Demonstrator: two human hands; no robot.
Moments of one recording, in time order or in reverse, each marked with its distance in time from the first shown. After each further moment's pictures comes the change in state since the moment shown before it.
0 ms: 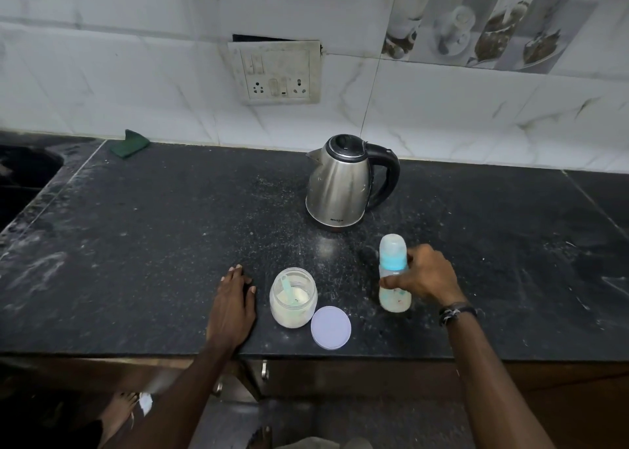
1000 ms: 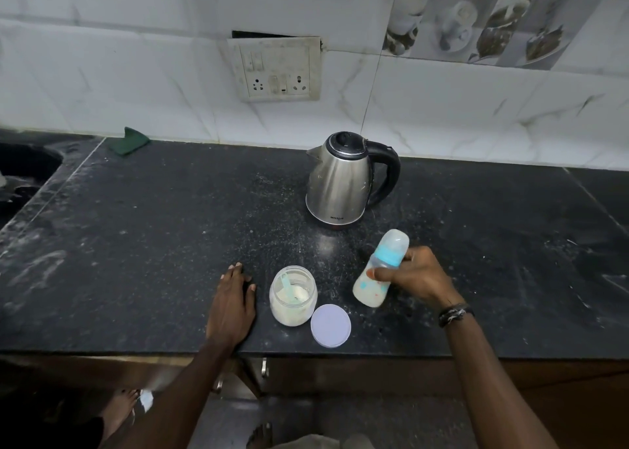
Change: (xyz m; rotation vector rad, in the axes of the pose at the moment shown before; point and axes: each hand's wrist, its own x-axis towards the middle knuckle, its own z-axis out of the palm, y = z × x) left_hand 0.000 0.002 -0.002 -0.002 0.009 0.008; right_hand -0.001 -0.001 0.012 0.203 -0.028 0.023
